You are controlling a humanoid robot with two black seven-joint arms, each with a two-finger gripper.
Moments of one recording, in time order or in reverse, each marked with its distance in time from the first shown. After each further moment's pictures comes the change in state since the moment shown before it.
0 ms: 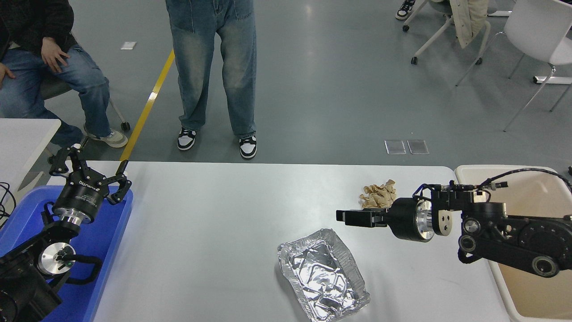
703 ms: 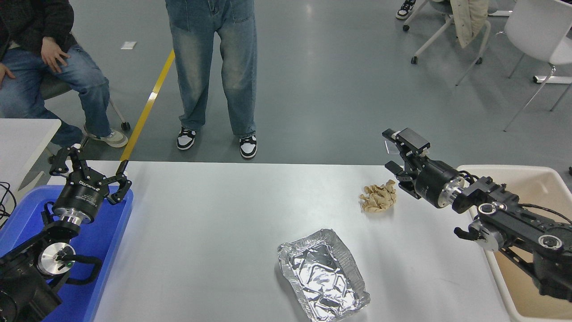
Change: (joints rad) left arm 0.000 0.000 0.000 0.000 0.000 0.000 0.000; right arm -0.224 0.024 0.435 -0.183 0.495 -0.079 0.142
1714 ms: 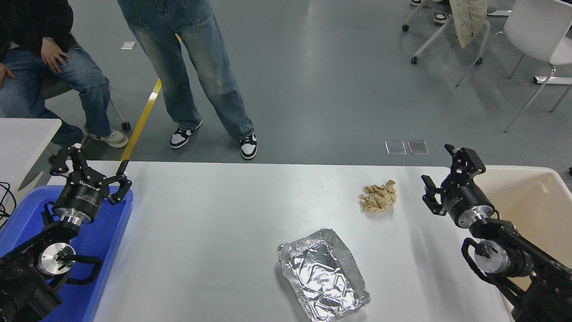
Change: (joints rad) left arm -0.001 0.000 0.000 0.000 0.000 0.000 0.000; right arm -0.344 0.216 0.510 -0.308 0.455 -0.077 0.181
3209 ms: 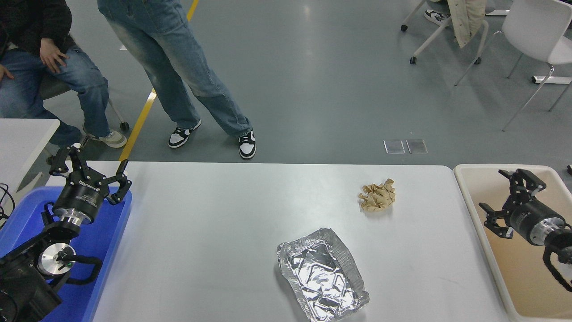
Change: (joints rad) left arm 0.000 0.000 0.000 0.000 0.000 0.000 0.000; right arm 0.104 -0.188 -0.225 -0.240 0.281 0.421 -0.134
